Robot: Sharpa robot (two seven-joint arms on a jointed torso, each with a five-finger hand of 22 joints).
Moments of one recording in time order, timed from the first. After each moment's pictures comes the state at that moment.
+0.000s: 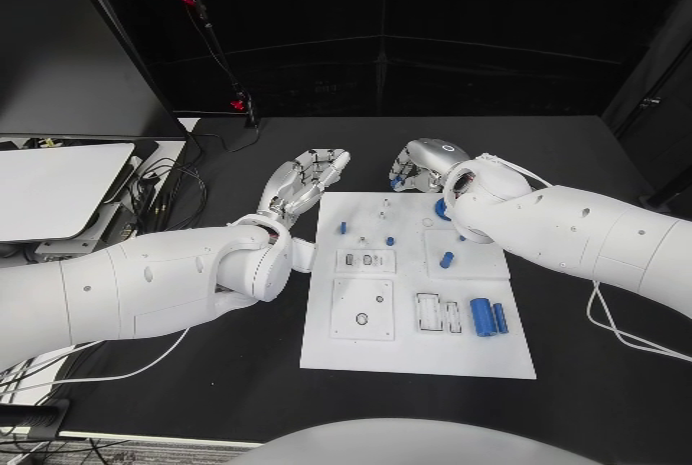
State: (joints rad) left arm 1.21 -0.70 -0.23 1.47 -0.01 -0.55 0.68; left_hand 1.12 0.01 -0.06 0.29 0.26 0.31 0.14 0.69 0.09 0.31 0.26 0.67 0.06 0.11 0.24 0.81 0.06 0.09 0.27 0.27 0.15 0.25; right arm 1.25 -0.46 -0.09 1.05 -1.49 -0.39 -0.09; right_hand 1.78 0.14 -0.17 0.22 0.04 1.08 0.13 0.21 0.07 1.19 0.08 0.12 0.06 1.47 0.01 1.55 1.31 0.02 1.47 0.12 1.53 1.31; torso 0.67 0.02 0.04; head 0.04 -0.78
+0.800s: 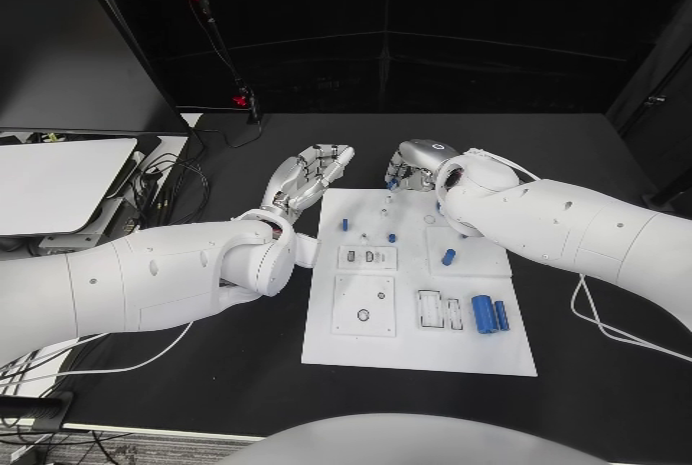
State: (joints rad) left arm 1.21 -0.70 -0.23 1.46 -0.01 -0.55 0.68; left_hand 1.12 0.01 -0.06 0.29 0.26 0.31 0.14 0.69 0.09 0.31 0.26 0.67 0.06 0.11 0.24 0.81 0.06 0.09 0.27 0.27 0.16 0.25; right arm 1.25 -0.38 -0.09 0.96 -1.49 -0.30 -0.09; right_hand 1.78 0.14 -0.17 0.22 0.04 1.08 0.13 0.19 0.07 1.19 0.08 0.10 0.06 1.47 0.01 1.54 1.31 0.02 1.47 0.12 1.53 1.31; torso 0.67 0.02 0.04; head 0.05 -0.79
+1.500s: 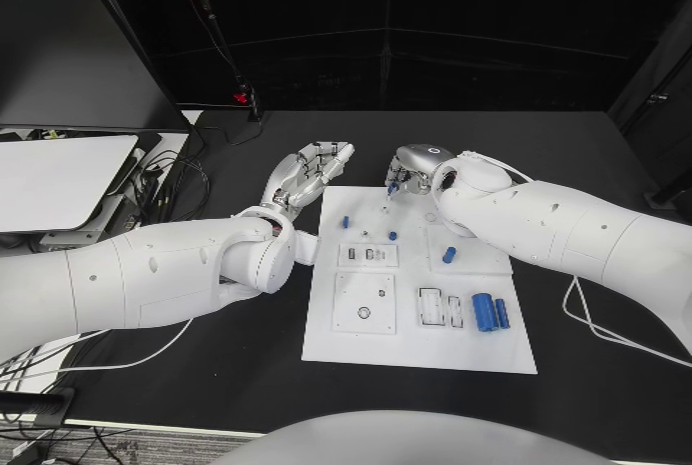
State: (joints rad) left arm 1.21 -0.70 -0.23 1.47 -0.01 -0.55 0.68; left_hand 1.11 0.01 -0.06 0.29 0.26 0.31 0.14 0.69 0.08 0.31 0.26 0.67 0.06 0.11 0.24 0.81 0.06 0.09 0.27 0.27 0.16 0.25; right arm 1.23 -0.33 -0.09 0.89 -1.52 -0.27 -0.10; right_hand 1.79 0.14 -0.17 0.23 0.04 1.08 0.13 0.19 0.07 1.19 0.08 0.09 0.06 1.47 0.01 1.55 1.31 0.02 1.47 0.12 1.53 1.31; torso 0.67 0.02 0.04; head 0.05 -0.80
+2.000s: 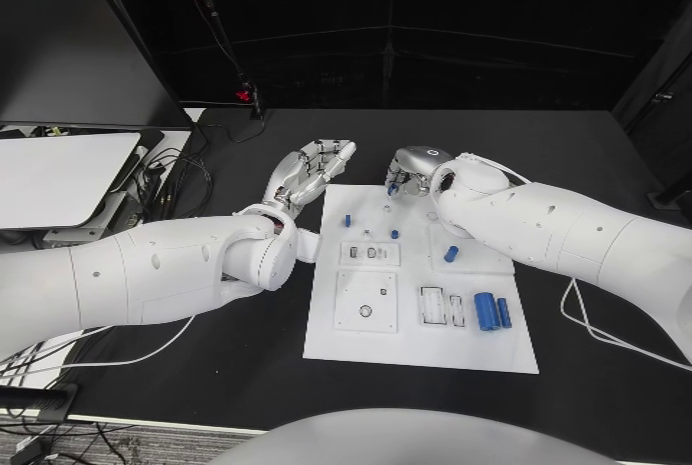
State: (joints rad) left arm 1.21 -0.70 -0.23 1.46 -0.01 -0.55 0.68; left_hand 1.11 0.01 -0.06 0.29 0.26 0.31 0.14 0.69 0.08 0.31 0.26 0.67 0.06 0.11 0.24 0.81 0.06 0.09 0.27 0.27 0.16 0.25; right arm 1.22 -0.32 -0.08 0.88 -1.52 -0.27 -0.10; right_hand 1.79 0.14 -0.17 0.23 0.04 1.08 0.13 0.18 0.07 1.19 0.08 0.08 0.06 1.47 0.01 1.55 1.31 0.02 1.47 0.12 1.53 1.31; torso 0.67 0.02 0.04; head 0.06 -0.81
